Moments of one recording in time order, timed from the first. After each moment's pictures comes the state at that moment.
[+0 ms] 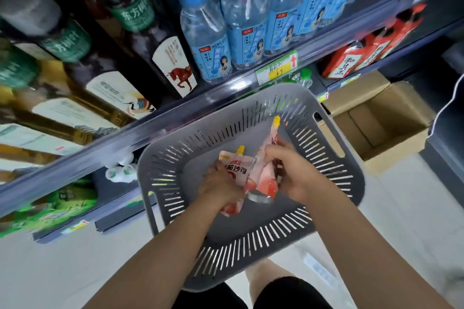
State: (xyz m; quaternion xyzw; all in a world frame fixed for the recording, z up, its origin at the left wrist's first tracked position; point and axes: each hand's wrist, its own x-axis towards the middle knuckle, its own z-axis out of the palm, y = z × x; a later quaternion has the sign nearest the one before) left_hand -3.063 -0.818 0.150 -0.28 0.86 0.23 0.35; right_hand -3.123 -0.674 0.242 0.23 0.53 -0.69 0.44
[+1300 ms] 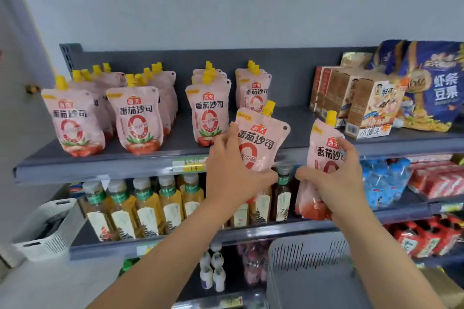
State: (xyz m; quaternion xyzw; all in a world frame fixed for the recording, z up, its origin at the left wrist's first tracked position) left_hand -2.899 -0.977 0.546 -0.19 0.88 0.26 -0.34; right_hand -2.972 -0.820 0.546 -0.12 0.72 -0.68 0.00
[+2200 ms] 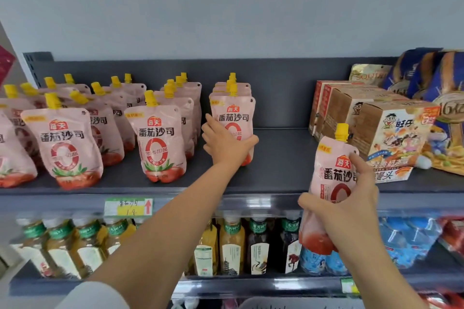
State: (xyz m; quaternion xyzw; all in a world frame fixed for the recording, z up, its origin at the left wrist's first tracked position) left_hand -3.138 -1.024 0.563 -0.38 0.76 0.31 -0.42; right_hand -3.120 -0.793 0.545 -0.20 0.72 -0.66 -0.02
